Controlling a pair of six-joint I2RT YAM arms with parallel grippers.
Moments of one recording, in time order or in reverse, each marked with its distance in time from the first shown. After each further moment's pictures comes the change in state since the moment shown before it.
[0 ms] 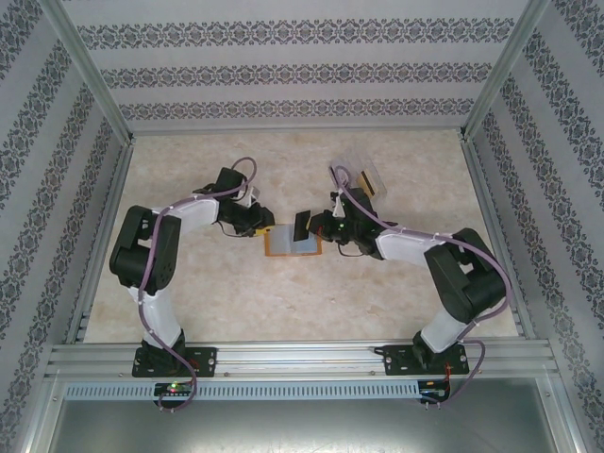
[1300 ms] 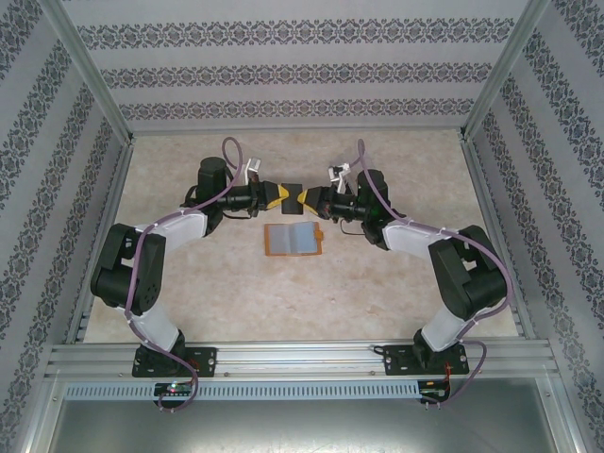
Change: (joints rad) left arm -0.003 -0.122 -0.168 0.733 0.349 -0.417; right arm -0.077 0.055 0.063 0.370 -0.355 0.274
